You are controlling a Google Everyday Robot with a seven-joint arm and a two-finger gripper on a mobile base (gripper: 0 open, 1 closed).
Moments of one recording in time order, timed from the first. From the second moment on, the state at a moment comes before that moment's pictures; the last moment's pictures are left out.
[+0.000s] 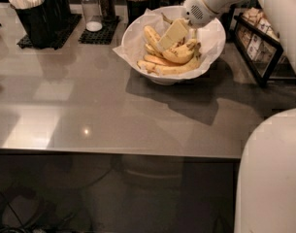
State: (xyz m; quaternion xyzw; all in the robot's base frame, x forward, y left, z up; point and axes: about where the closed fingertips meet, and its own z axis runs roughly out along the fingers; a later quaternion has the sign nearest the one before) arm 0.717 -0.083 0.922 -0.46 0.82 0.15 0.29
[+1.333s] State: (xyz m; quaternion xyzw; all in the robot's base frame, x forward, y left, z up) arm 0.744 -0.064 0.870 -0.46 0.84 0.14 0.23
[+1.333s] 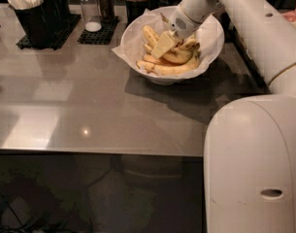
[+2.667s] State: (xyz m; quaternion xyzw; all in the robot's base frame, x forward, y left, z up) arm 0.736 -0.059 0.889 -0.50 0.83 0.10 0.23
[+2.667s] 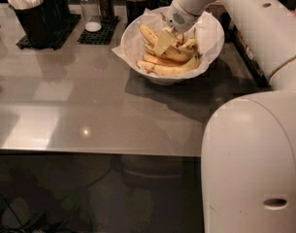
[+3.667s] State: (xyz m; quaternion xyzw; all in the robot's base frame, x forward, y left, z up) arm 0.725 -0.061 0.935 -0.55 0.76 0.16 0.29
